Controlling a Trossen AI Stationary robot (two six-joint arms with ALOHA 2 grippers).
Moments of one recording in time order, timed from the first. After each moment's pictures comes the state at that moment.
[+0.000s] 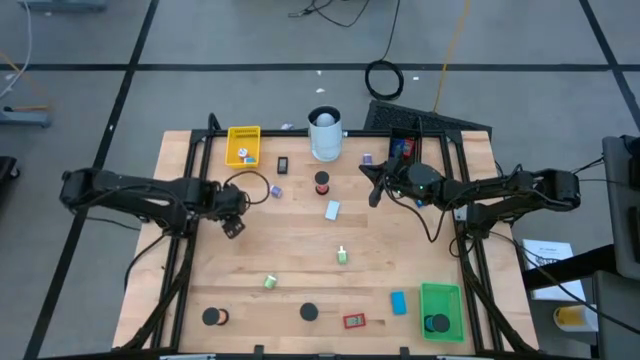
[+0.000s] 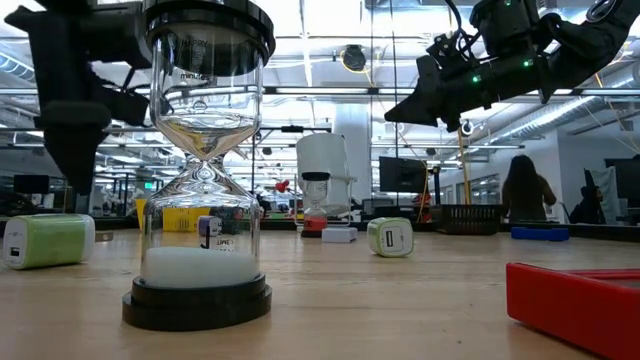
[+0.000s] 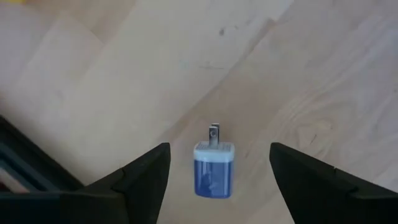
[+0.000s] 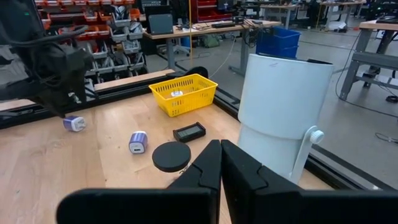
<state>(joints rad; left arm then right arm) 0.04 1.02 0.61 -1.03 -0.14 -0.65 -0.23 1.24 0.43 0.69 0.26 0.09</state>
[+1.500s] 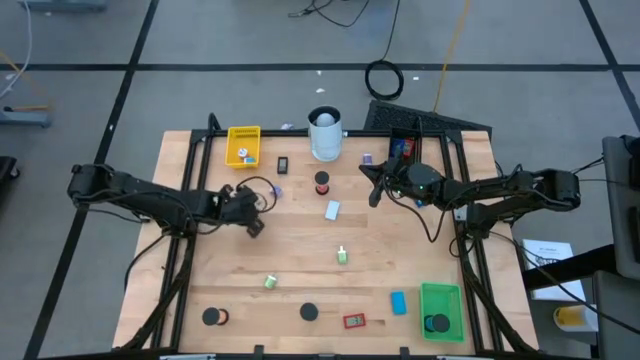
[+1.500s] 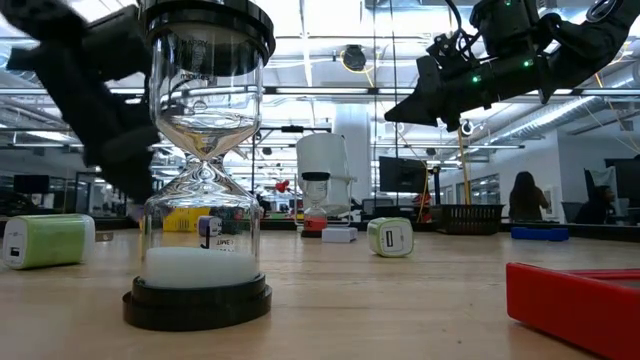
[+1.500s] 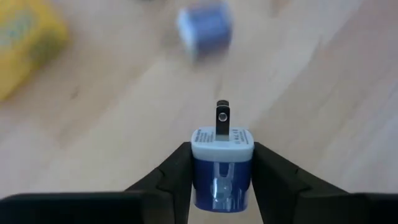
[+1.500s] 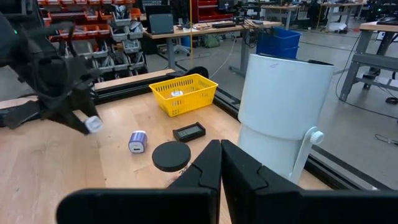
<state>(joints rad) -0.06 1.13 0.44 -0.41 -0.43 -0.67 -0.23 1.24 0.43 0.69 0.26 0.08</state>
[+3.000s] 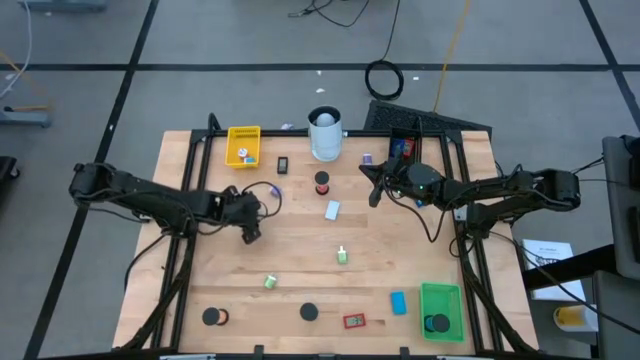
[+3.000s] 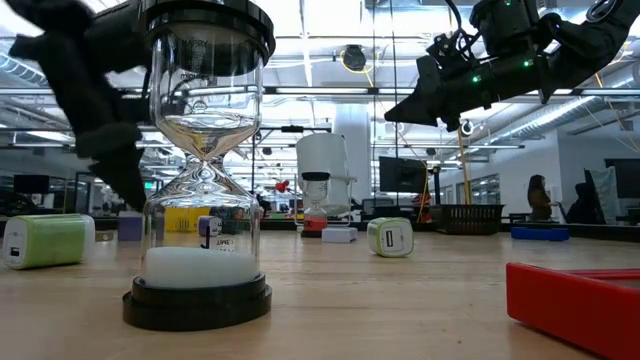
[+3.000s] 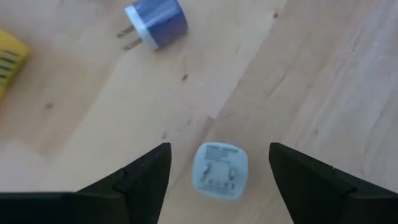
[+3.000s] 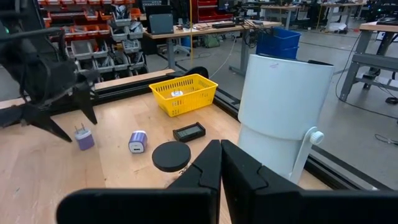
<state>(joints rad) -0.07 1.15 0.52 -0.55 -0.33 -0.51 -0.23 1.24 0.43 0.69 0.26 0.08</state>
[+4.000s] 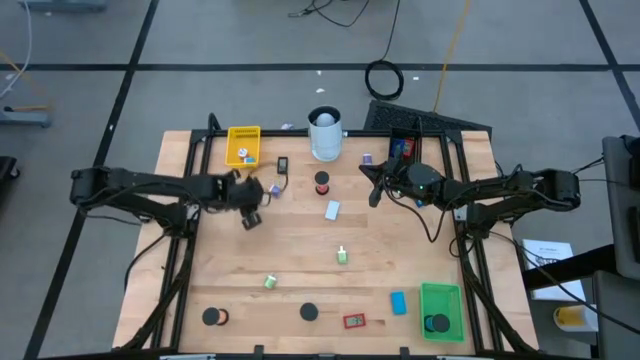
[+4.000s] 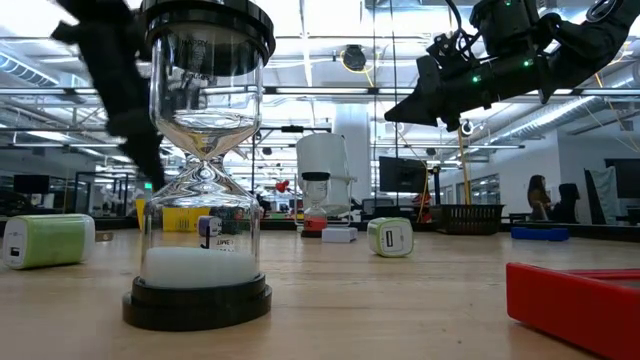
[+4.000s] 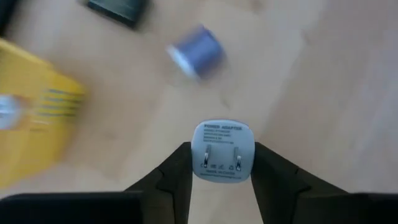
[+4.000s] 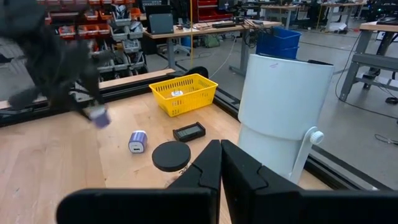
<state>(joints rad) 0.14 1.16 0.68 -0.69 -0.29 -0.24 -0.23 1.24 0.43 0.69 0.26 0.08</state>
